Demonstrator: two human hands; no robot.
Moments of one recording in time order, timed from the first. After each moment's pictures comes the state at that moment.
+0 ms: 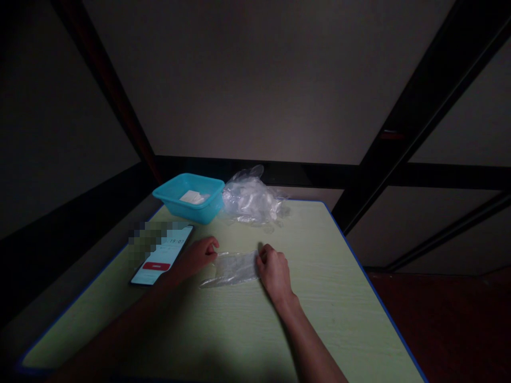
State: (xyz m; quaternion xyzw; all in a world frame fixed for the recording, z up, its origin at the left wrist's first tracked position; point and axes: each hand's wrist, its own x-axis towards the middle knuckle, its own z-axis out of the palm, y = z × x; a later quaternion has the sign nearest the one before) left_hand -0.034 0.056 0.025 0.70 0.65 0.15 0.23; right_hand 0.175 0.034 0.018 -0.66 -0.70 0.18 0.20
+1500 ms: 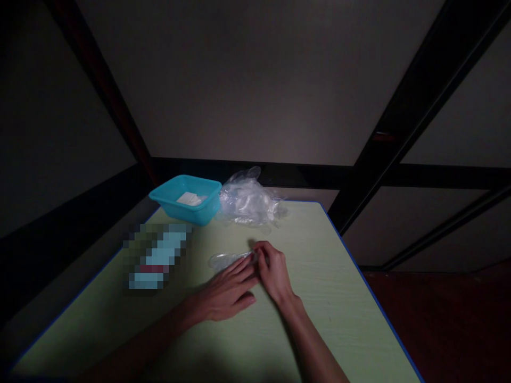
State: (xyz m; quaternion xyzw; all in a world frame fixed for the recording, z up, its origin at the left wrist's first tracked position) left_hand 0.025 0.009 0.011 0.94 0.32 0.10 0.08; right_hand 0.179 0.028 0.028 -0.54 -0.70 0.26 0.40
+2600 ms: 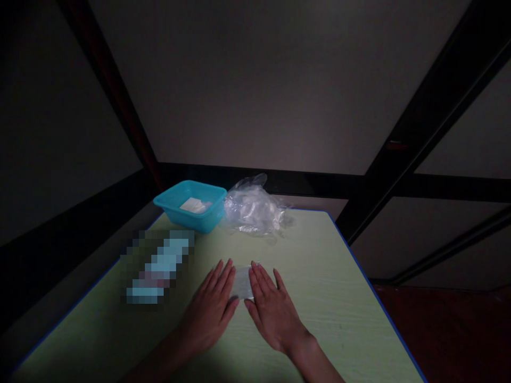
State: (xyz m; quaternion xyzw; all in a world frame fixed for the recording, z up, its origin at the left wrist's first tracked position) left_hand 0.005 -0.009 -0.022 0.83 0.53 0.14 -0.08; right_hand 0.187 0.005 0.001 -0.44 -0.90 0.04 0.05
